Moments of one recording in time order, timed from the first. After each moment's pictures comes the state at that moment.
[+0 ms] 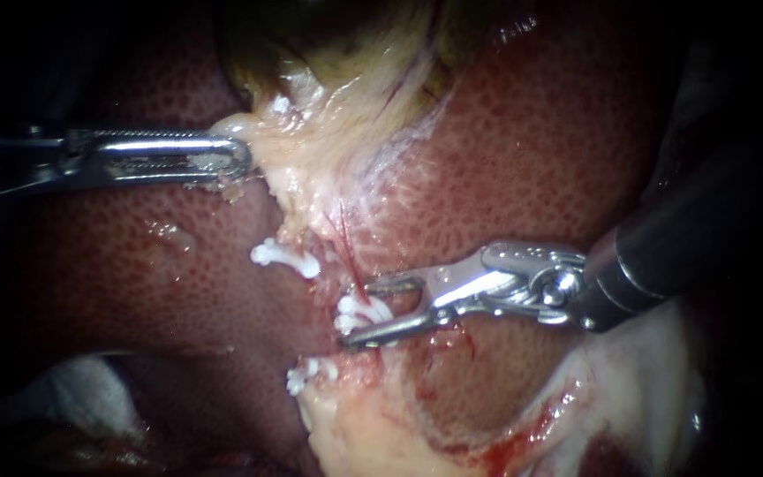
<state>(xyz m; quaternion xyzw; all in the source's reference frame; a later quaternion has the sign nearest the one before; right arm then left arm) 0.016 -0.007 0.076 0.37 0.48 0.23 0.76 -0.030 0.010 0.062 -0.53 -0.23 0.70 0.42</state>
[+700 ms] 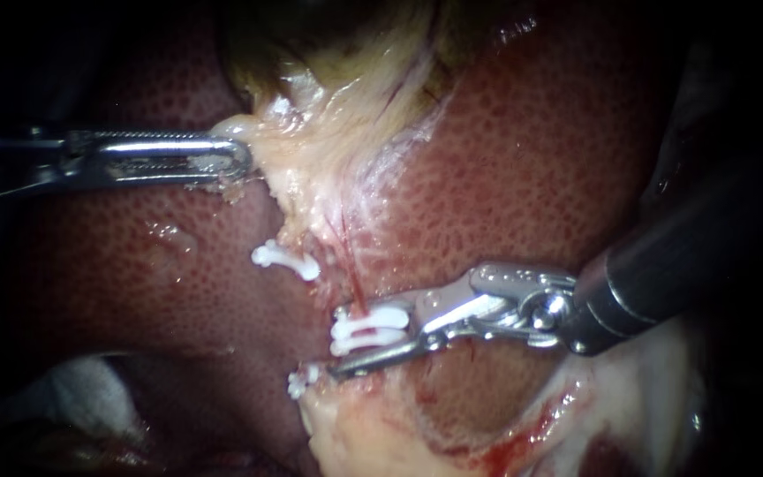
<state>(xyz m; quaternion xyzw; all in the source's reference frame) 0.017 -0.008 0.077 0.36 0.49 0.22 0.76 -0.030 0.010 0.062 -0.53 -0.23 0.70 0.42</state>
